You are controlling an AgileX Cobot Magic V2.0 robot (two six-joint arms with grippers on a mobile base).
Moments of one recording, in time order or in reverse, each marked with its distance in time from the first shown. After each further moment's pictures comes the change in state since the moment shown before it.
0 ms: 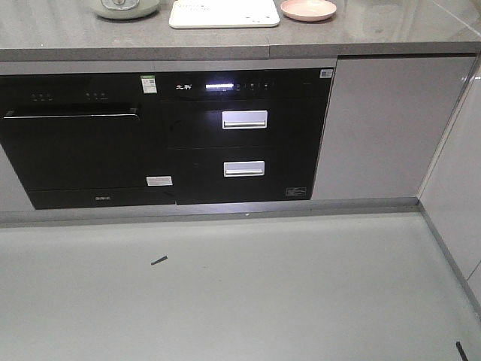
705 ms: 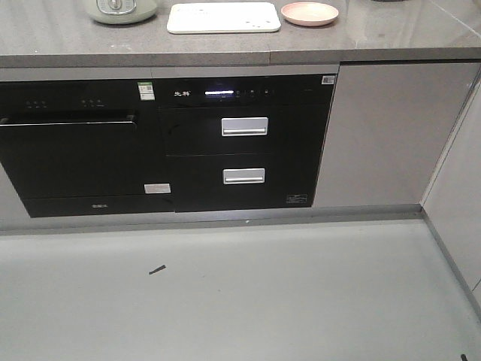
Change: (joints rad) left arm 0.000 0.000 0.000 0.000 0.000 0.000; right arm 0.000 0.000 0.000 0.000 0.000 0.000
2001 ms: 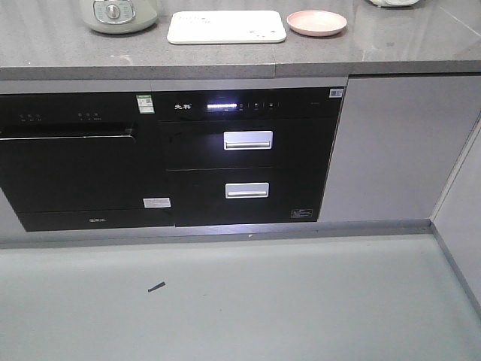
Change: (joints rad) left arm 0.000 0.000 0.000 0.000 0.000 0.000; right arm 0.000 0.000 0.000 0.000 0.000 0.000
